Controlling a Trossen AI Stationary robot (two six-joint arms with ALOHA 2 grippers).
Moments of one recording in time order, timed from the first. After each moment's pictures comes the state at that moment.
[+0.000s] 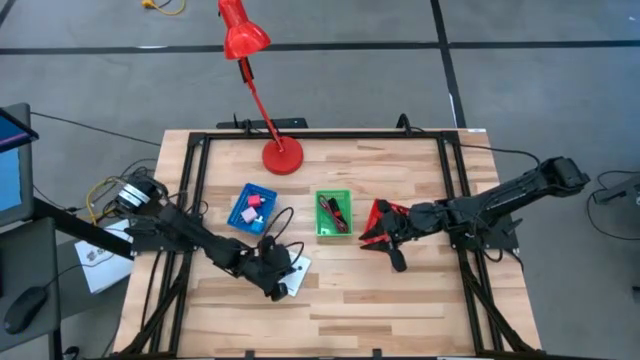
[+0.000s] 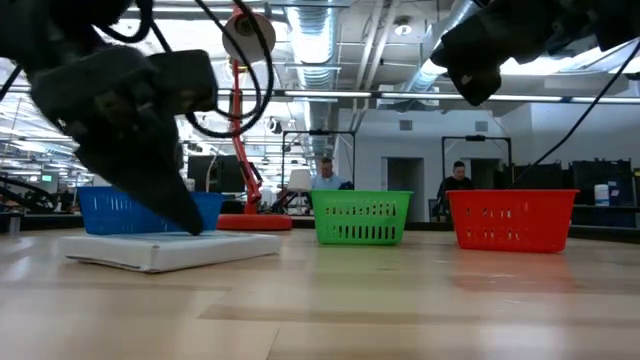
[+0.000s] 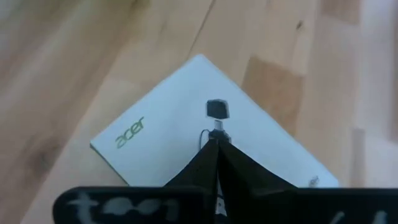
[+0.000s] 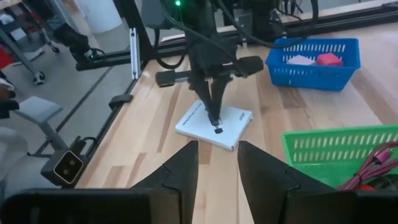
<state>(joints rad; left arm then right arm) -0.49 1.68 0.72 0.04 -0.37 -0.76 0.26 1.12 0.52 0.25 0.03 0.21</state>
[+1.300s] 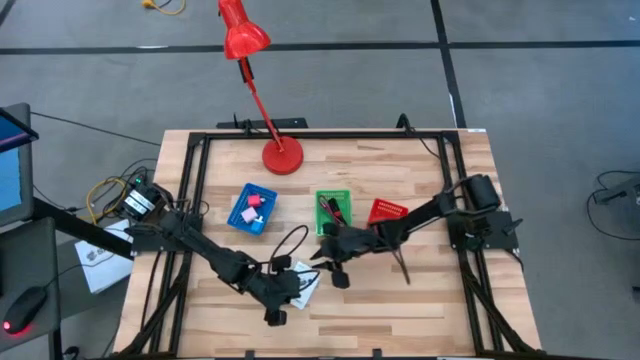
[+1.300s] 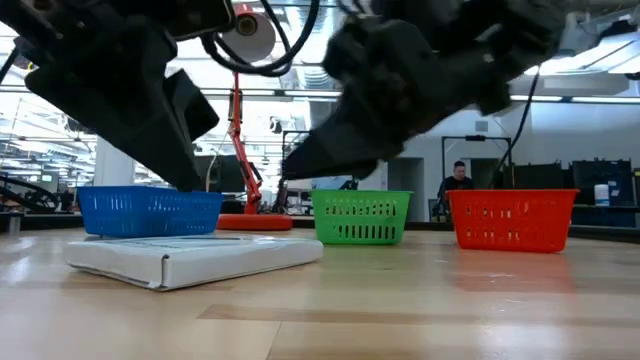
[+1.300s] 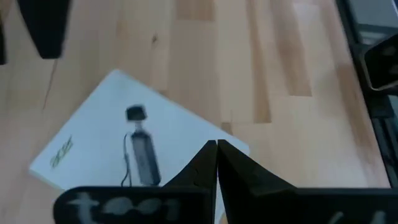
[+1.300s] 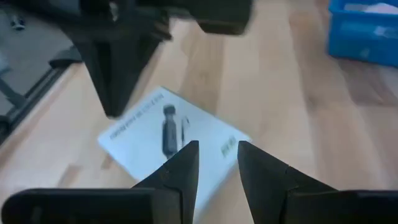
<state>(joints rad) -0.57 1.75 0.94 -0.04 -0.23 -0.52 0.23 1.92 0.91 0.49 -0.05 0.10</state>
